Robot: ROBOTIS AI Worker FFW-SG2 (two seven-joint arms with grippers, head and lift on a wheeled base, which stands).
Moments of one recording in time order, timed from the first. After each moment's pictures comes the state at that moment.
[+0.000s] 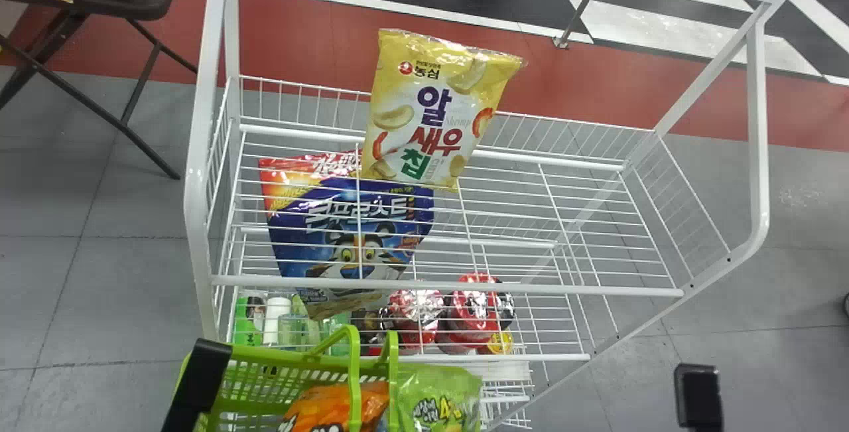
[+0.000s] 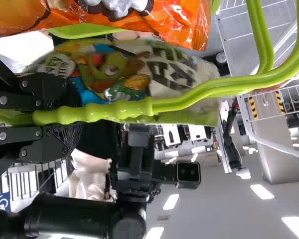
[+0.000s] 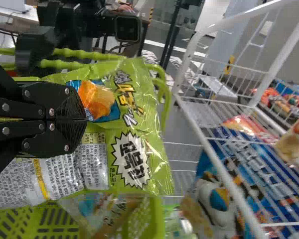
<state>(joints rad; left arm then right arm) 0.36 0.08 -0.19 -2.14 0.59 1.57 -0.85 0.73 0.00 -0.59 -2.48 -0.35 1.56 1.08</state>
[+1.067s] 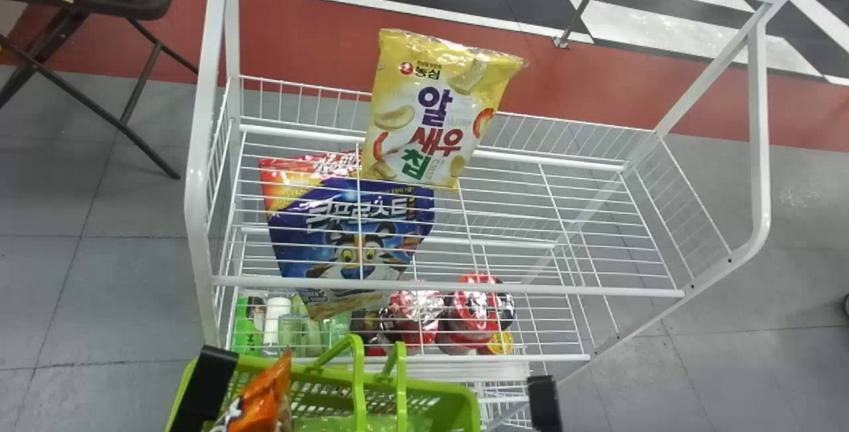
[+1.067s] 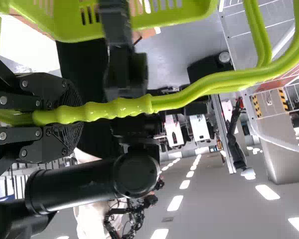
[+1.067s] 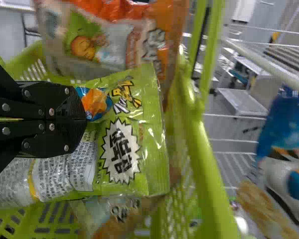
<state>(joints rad) 0.37 0.09 -0.21 -2.17 0.59 1.57 -0.83 0.61 0.00 -0.26 -2.15 -0.11 1.39 1.05</state>
